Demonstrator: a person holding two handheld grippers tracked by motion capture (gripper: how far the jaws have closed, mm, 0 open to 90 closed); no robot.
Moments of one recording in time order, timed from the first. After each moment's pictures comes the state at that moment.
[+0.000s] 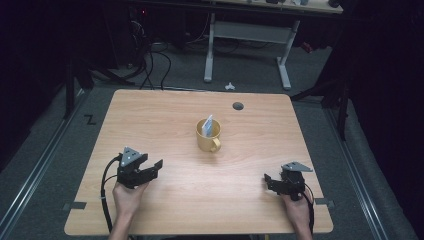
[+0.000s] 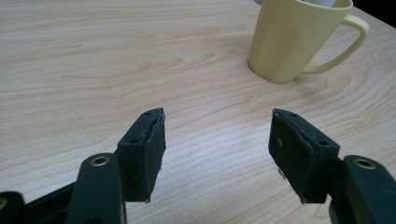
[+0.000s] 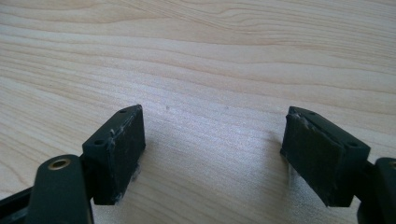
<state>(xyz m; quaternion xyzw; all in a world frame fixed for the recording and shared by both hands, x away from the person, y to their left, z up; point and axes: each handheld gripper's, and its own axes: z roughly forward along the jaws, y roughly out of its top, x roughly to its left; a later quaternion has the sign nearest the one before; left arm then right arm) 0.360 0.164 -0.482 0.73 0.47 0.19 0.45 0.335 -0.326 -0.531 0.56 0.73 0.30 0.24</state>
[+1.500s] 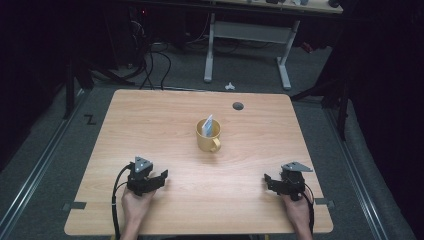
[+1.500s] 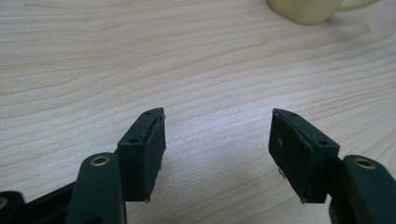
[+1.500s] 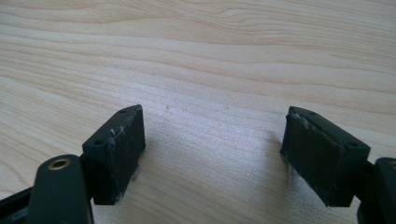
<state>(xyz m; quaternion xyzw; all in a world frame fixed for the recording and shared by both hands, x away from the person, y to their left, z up) 0.360 0.146 -0.526 0.76 0.49 0.18 0.39 0.335 -0.326 -0.531 0.56 0.73 0.30 0.24</state>
